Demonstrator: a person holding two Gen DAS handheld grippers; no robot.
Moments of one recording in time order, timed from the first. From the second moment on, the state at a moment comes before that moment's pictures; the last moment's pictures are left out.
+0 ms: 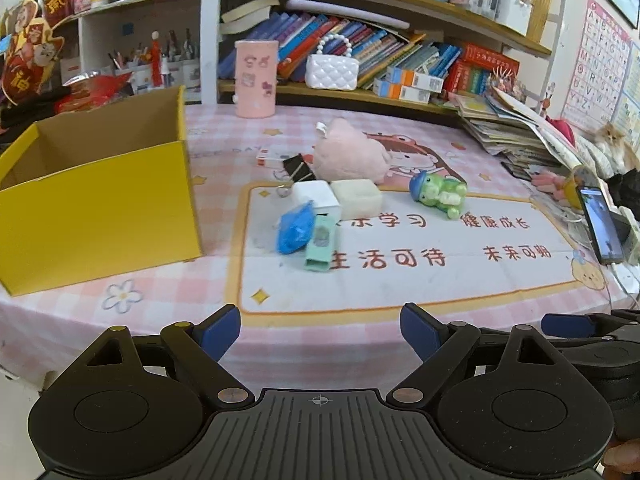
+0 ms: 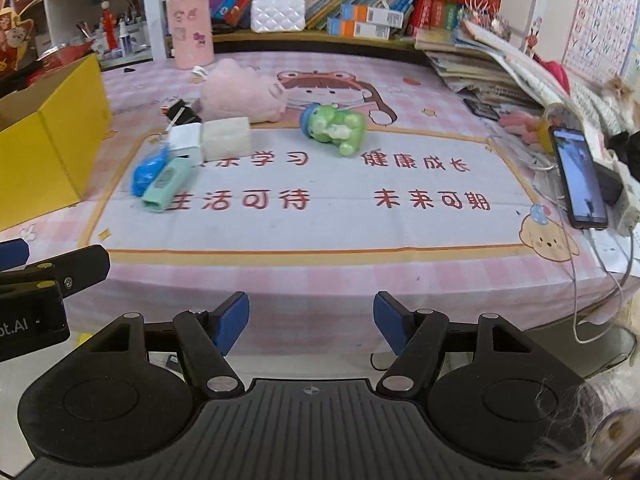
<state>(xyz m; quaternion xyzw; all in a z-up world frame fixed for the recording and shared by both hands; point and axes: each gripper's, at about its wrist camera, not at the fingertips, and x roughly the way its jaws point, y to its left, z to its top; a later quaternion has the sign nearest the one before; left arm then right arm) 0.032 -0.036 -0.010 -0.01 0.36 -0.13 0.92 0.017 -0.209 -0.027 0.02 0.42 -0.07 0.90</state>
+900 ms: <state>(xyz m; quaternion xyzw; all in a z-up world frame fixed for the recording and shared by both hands) 0.137 -0.091 -0.044 -0.02 0.41 -0.03 0.91 0.113 -0.294 -0.034 0.00 0.40 -0.01 0.92</state>
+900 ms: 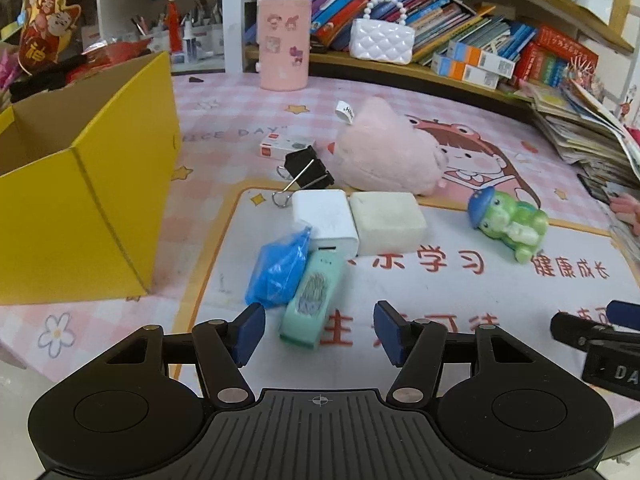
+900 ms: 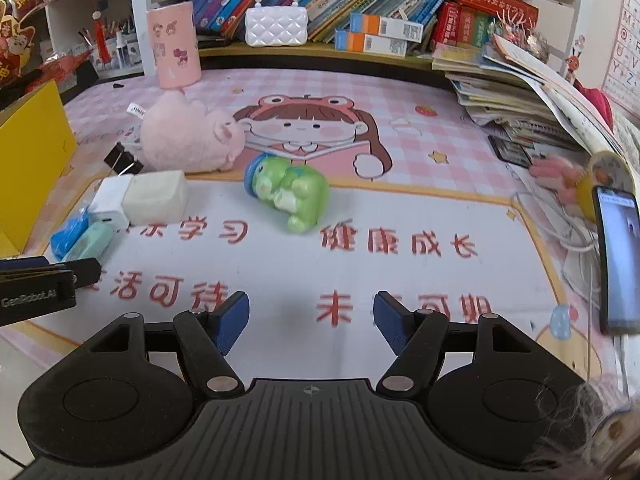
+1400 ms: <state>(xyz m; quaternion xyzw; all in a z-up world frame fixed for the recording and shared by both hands) 0.166 -0.109 -0.055 0.02 0.42 -0.03 0.91 0.199 -0.304 -0.045 -0.03 0.39 0.03 0.92</state>
